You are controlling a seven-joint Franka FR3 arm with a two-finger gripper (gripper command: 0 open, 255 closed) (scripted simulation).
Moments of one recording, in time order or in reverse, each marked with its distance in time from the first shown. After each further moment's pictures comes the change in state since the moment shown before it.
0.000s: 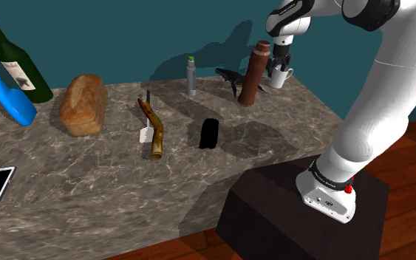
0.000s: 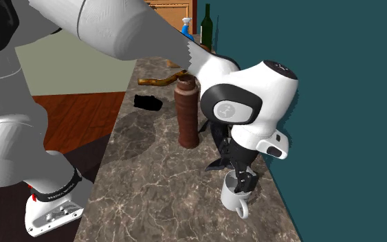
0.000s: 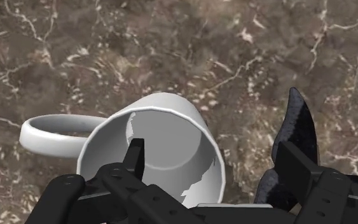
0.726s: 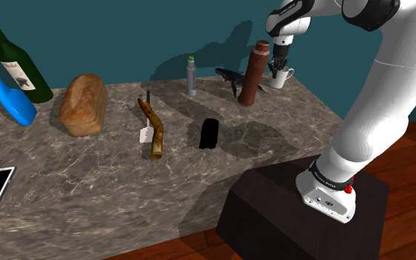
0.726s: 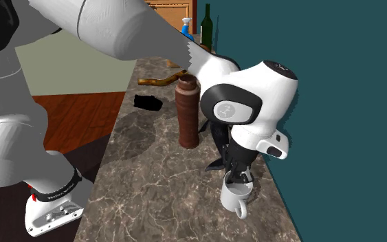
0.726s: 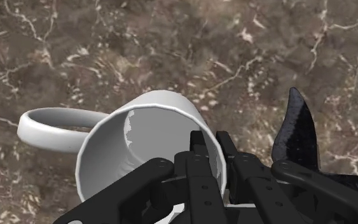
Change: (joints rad) arm 0.000 0.000 0.000 0.000 0.000 0.001 0.000
